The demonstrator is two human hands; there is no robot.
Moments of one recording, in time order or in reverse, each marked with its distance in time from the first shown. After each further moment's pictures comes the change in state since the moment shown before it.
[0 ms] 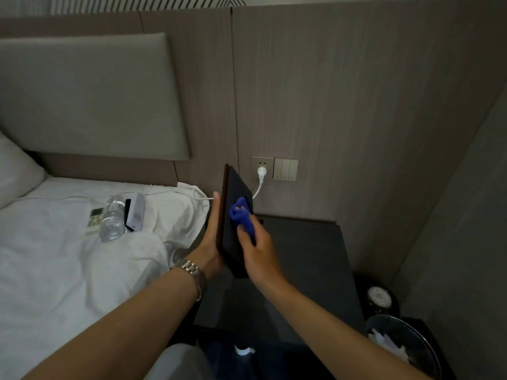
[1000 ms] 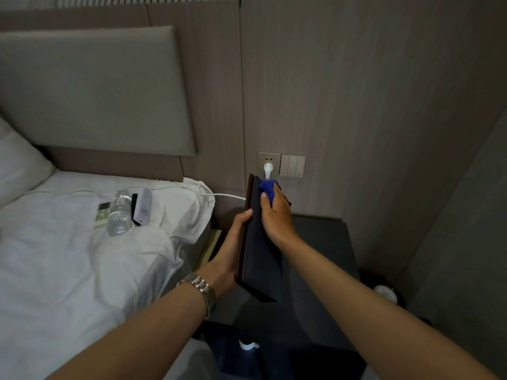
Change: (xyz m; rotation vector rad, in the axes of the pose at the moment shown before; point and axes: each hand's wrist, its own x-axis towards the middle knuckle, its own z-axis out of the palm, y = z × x) left_hand -0.017 -0.025 -0.003 0.012 -0.129 -0.122; right_hand 0.078 0.005 -0.019 -0.323 0.136 0.026
